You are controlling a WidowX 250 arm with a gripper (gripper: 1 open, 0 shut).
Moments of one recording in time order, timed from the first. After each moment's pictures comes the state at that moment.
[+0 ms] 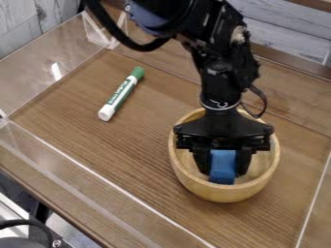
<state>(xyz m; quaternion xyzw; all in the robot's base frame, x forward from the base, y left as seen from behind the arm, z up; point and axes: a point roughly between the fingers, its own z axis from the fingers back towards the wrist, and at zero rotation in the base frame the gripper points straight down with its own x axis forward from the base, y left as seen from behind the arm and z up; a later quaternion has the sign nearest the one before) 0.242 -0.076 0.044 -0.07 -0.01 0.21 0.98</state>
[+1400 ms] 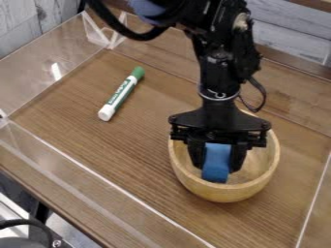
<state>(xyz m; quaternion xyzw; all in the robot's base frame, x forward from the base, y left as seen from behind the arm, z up) 0.242 -0.071 0.056 -0.05 -0.01 0.18 0.98</state>
